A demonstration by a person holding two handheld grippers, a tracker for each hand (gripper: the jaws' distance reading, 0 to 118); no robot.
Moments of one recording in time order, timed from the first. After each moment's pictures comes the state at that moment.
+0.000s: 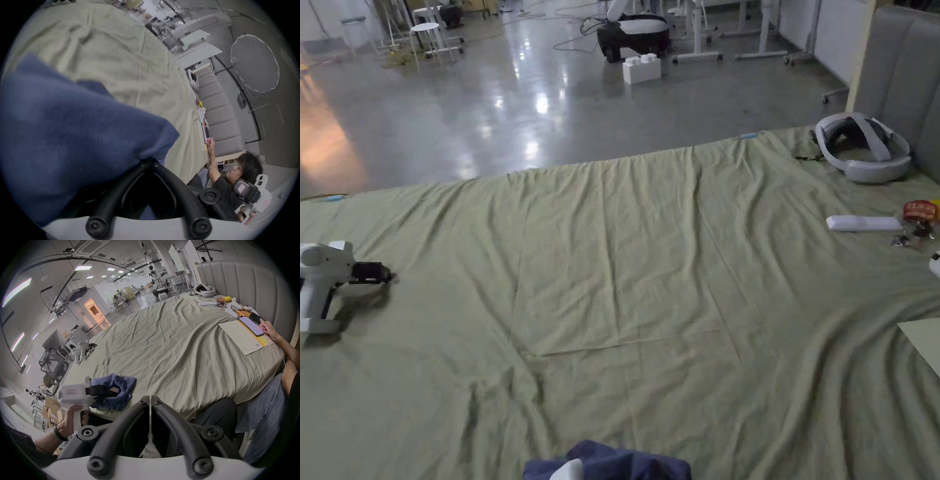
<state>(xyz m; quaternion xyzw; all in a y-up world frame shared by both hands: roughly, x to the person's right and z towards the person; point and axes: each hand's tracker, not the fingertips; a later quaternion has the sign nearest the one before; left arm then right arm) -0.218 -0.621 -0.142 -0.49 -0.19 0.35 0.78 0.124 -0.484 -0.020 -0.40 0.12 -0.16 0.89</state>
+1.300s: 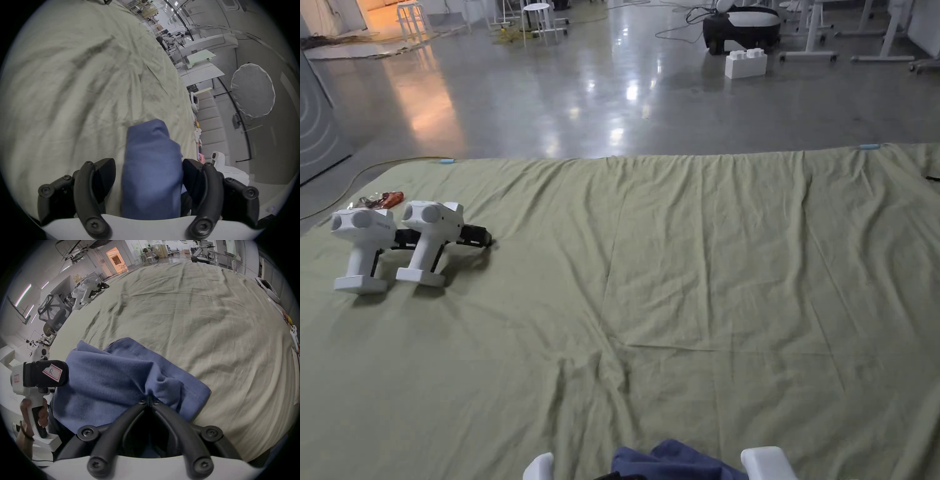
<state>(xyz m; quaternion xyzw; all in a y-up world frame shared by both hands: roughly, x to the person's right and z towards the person) -0.356 -0.617 -0.127 -0.43 -0.17 0.44 0.77 -0.058 -0.598 -0.173 -0.54 0.24 -0.01 0.80</state>
